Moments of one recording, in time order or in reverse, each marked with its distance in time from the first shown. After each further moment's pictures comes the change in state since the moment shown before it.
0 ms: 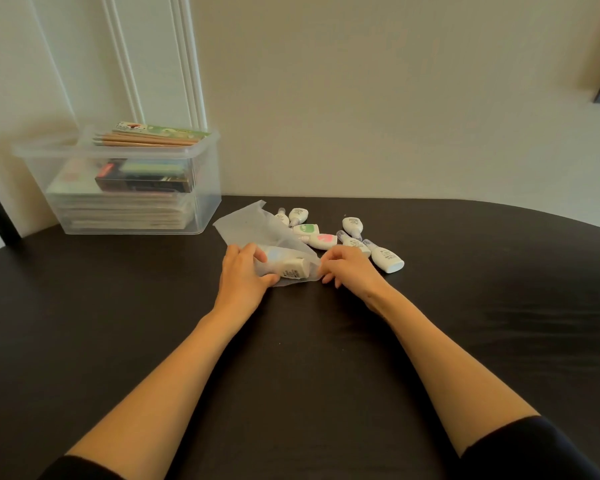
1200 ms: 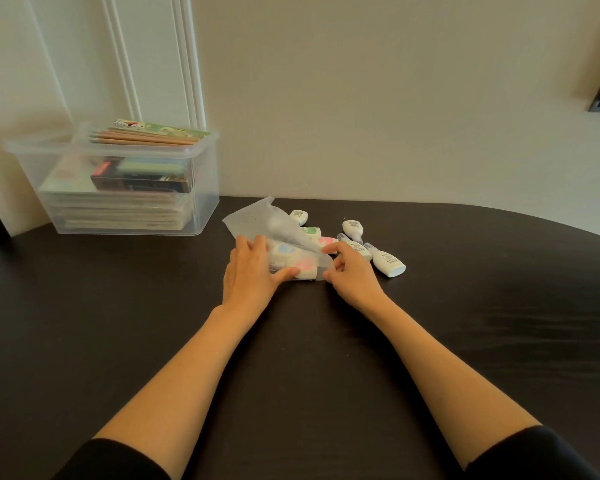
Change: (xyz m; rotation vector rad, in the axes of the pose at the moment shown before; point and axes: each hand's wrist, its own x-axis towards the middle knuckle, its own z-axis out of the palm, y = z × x) left_hand 0.014 0.003 0.010 0.251 0.039 0.084; right_hand 0.005 0.013 0.009 -0.188 0.188 -0.124
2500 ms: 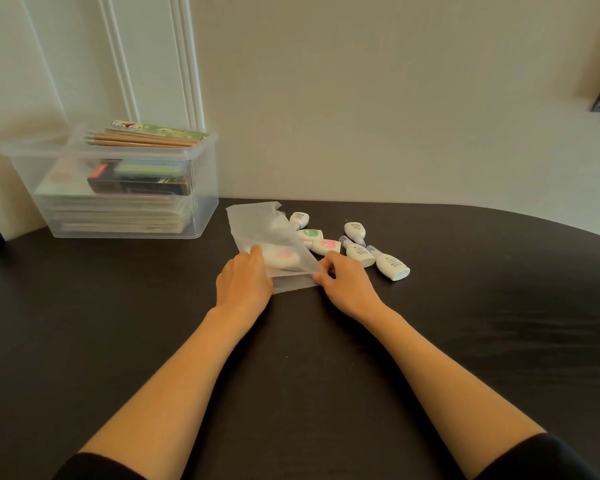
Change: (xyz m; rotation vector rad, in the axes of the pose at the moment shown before) left_hand -0.001 -0.003 -0.010 0.148 -0.029 -0.010; right_hand 0.001 -0.005 0.011 -0.156 -0.012 -0.047
